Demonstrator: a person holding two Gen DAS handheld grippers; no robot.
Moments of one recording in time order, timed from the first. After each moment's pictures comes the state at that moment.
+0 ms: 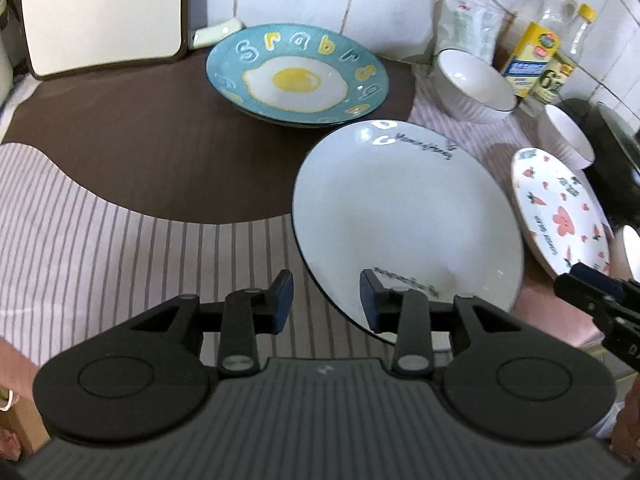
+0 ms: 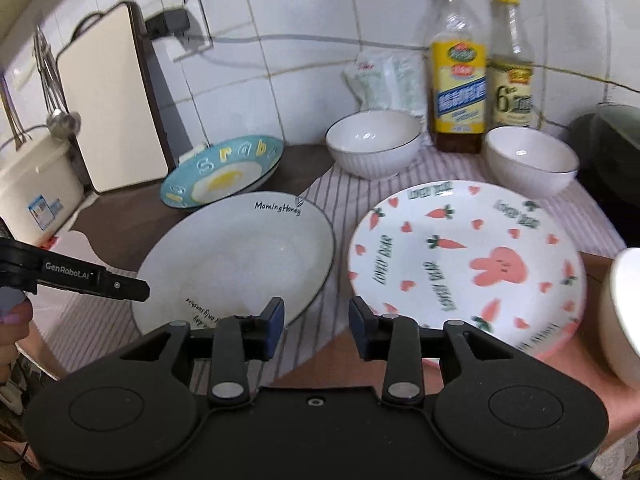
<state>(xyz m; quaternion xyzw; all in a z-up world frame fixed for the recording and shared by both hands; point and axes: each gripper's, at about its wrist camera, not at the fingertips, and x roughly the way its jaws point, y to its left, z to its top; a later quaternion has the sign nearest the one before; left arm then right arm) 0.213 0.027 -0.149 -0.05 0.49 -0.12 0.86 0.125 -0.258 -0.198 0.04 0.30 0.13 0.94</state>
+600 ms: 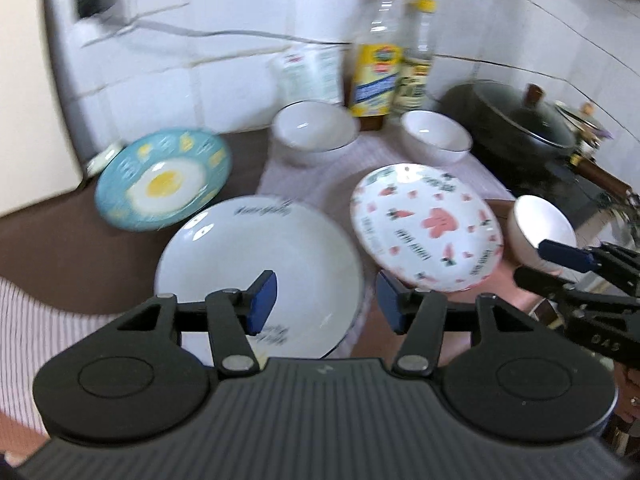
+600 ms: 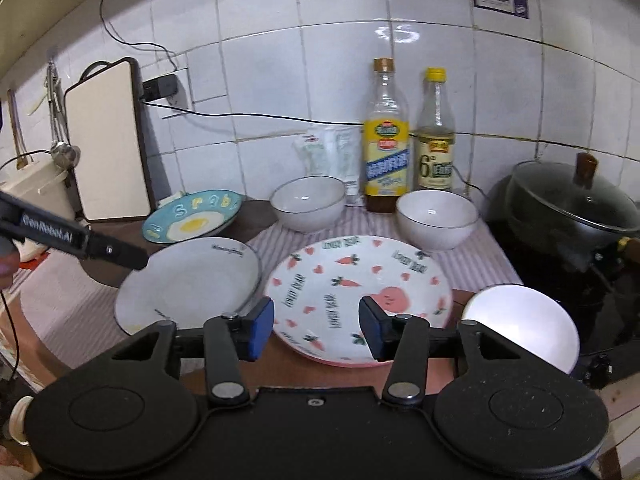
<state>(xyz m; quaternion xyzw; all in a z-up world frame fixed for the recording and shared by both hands) 0.164 -0.080 -0.077 0.05 0.39 -0.24 0.89 0.064 -0.329 -0.170 0.01 0.23 0.09 0.97</state>
